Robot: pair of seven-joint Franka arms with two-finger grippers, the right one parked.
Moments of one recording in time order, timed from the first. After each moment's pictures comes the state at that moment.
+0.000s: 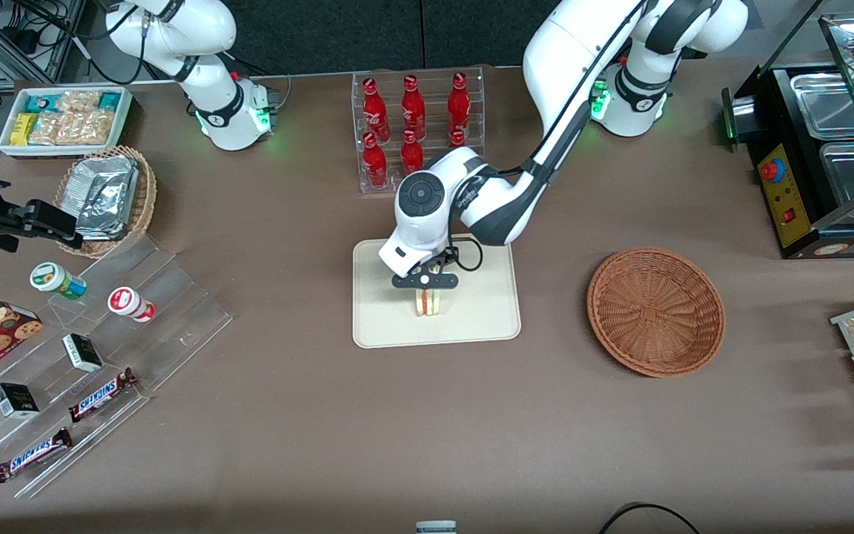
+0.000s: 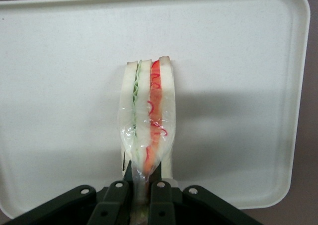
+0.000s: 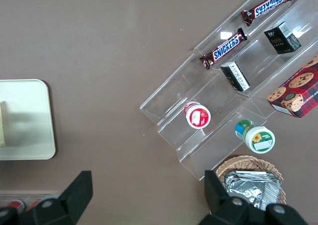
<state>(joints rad) -0.73 0.70 -0.13 -1.49 0.01 2.16 -0.84</state>
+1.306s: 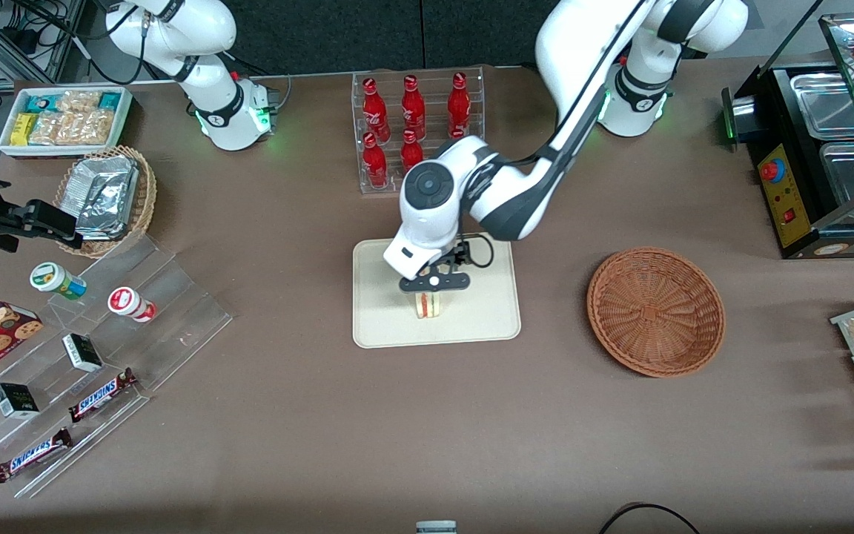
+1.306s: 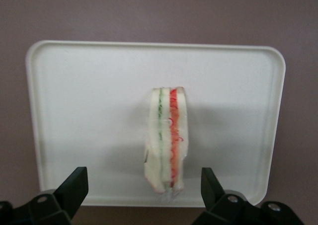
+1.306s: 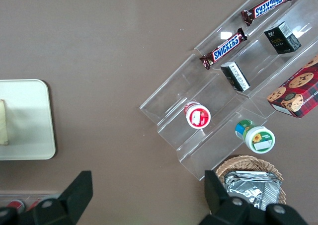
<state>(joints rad) -0.71 0.59 -0.09 -1.45 0.01 2.02 -0.88</state>
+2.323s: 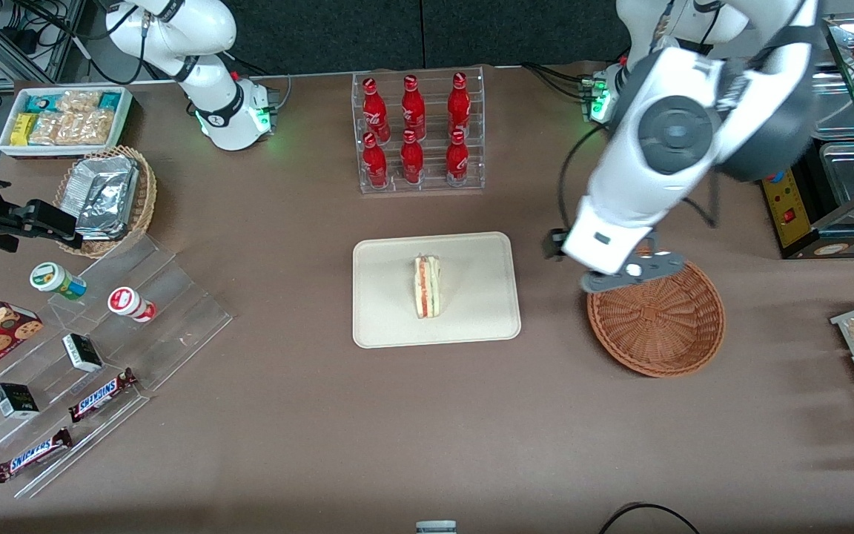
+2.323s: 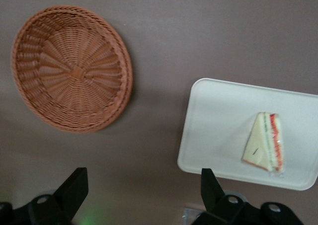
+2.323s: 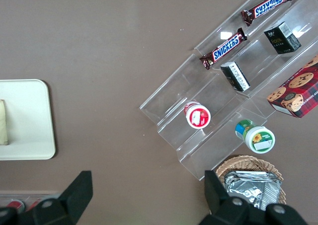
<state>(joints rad) -0.35 0.26 -0.08 -1.44 0.01 1.56 -0.61</state>
